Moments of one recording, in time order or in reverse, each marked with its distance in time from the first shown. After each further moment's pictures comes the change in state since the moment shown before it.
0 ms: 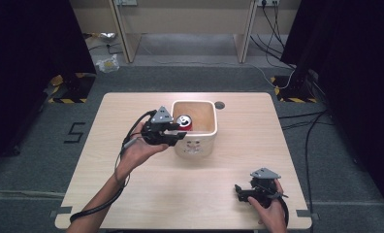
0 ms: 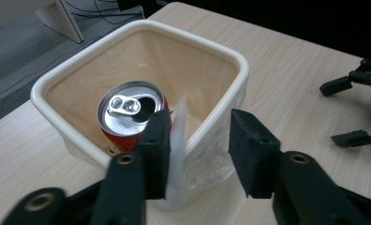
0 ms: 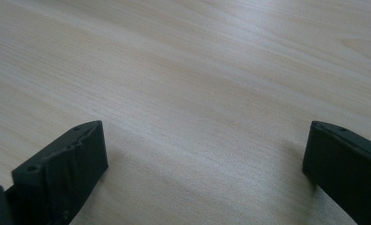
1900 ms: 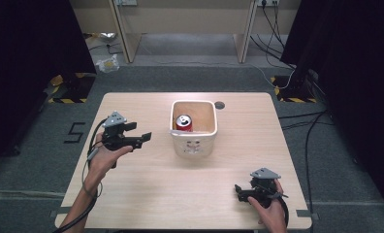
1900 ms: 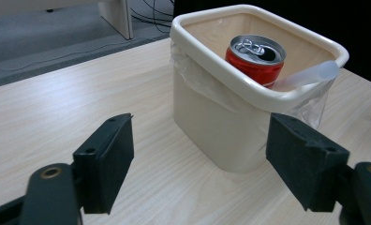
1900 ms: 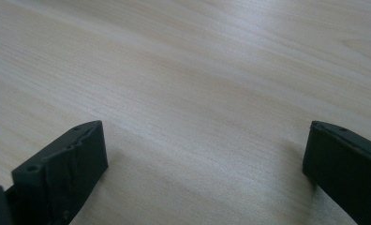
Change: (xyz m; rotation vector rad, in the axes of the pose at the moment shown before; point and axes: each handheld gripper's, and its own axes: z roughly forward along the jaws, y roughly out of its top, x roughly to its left) left arm 0.067 -0.087 -0.049 -0.111 0.133 -0.266; right arm 0.000 0.000 0.000 0.002 0.000 0.003
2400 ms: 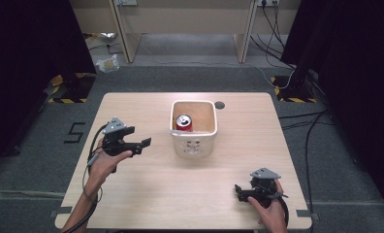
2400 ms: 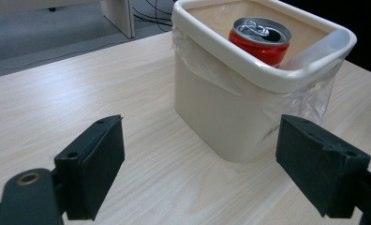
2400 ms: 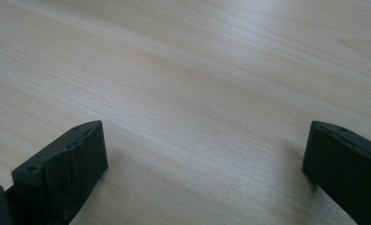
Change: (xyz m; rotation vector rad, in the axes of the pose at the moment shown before) left arm -0.002 -0.017 0.001 -0.005 0.004 0.010; right arm 0.000 0.000 0.000 0.000 0.000 0.000
